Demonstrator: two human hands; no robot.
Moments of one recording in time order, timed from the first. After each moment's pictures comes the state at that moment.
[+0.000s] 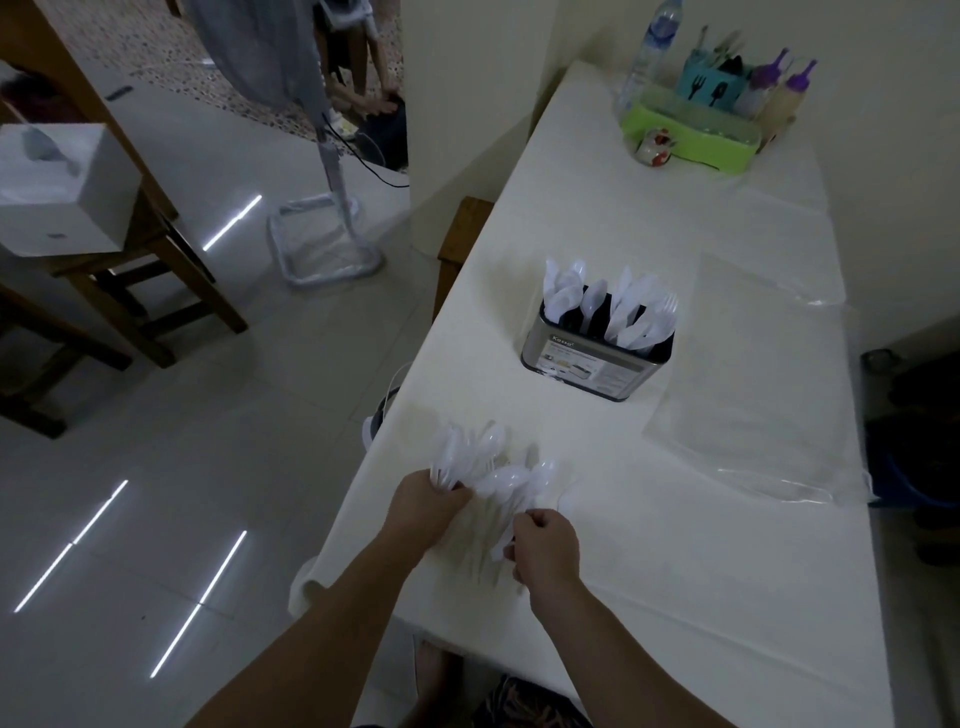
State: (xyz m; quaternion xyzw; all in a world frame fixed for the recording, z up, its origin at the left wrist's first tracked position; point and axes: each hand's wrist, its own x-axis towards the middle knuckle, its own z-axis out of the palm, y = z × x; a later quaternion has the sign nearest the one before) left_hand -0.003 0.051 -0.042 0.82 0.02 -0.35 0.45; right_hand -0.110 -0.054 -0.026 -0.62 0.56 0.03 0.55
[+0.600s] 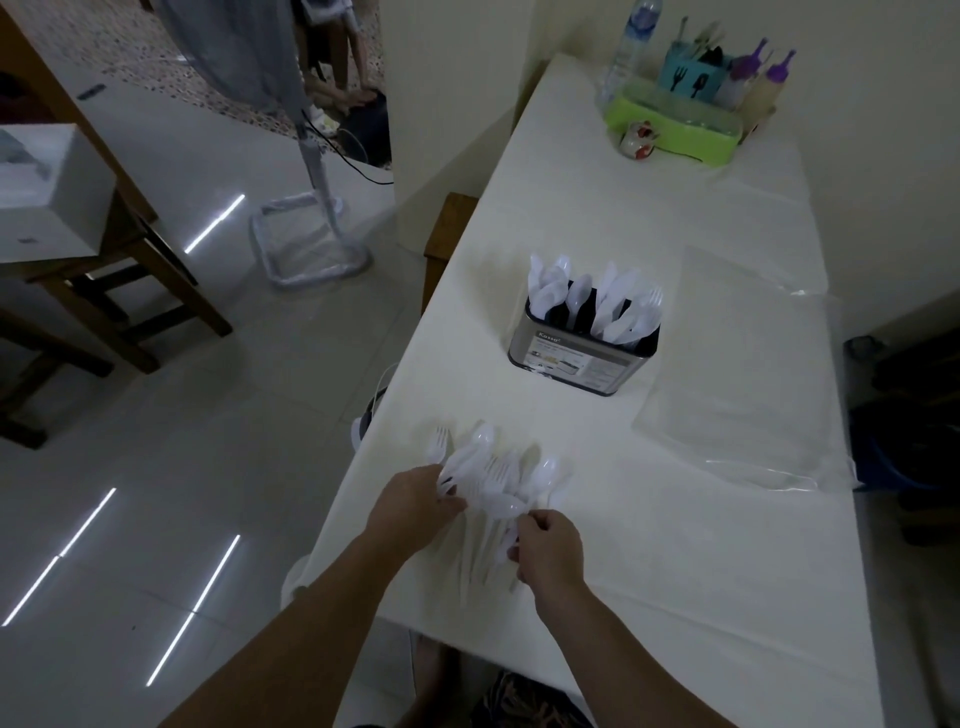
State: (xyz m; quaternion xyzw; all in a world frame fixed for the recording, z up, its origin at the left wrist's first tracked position) left_hand 0.008 0.055 -0.049 0.89 -0.21 -0.29 0.28; right_hand -0.120 -0.063 -0.032 -0.62 0.57 0.01 0.54
